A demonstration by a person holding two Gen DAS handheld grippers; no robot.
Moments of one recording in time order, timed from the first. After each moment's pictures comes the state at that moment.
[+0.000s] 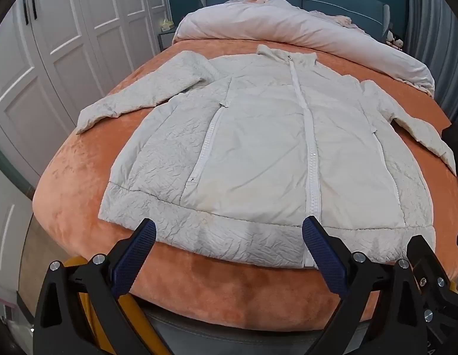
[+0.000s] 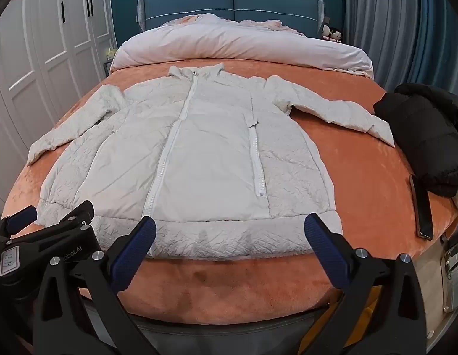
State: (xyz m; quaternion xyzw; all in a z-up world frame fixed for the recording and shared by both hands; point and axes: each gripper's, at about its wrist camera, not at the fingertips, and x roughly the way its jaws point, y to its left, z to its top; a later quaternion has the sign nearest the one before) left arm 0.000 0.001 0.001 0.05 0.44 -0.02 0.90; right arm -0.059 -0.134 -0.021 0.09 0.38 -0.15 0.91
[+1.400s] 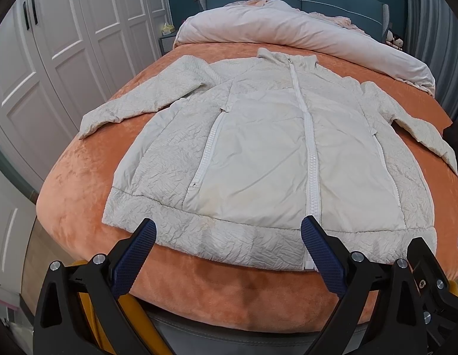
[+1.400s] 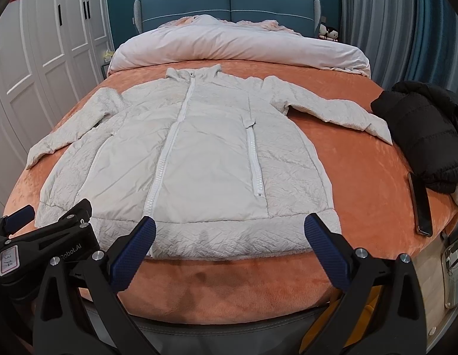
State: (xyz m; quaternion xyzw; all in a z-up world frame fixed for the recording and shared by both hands) left arm -0.003 -0.003 0.008 0.05 0.44 -0.03 0.90; right arm -0.060 -0.137 -0.019 0.09 0.38 -0.16 0.91
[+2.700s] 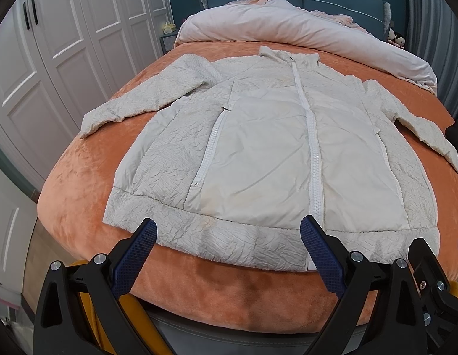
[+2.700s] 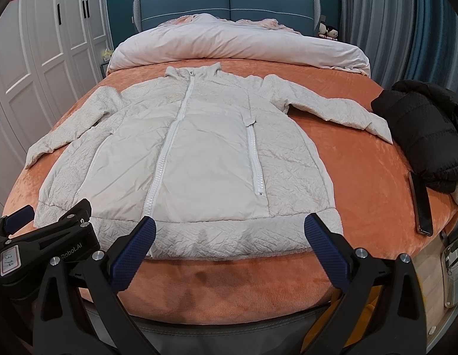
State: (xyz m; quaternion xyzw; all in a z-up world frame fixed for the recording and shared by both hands) left arm -0.001 -0.002 0.005 0.06 0.44 -0.03 0.90; right arm -0.059 -0.137 -0.020 0.09 0.38 -0.16 0.91
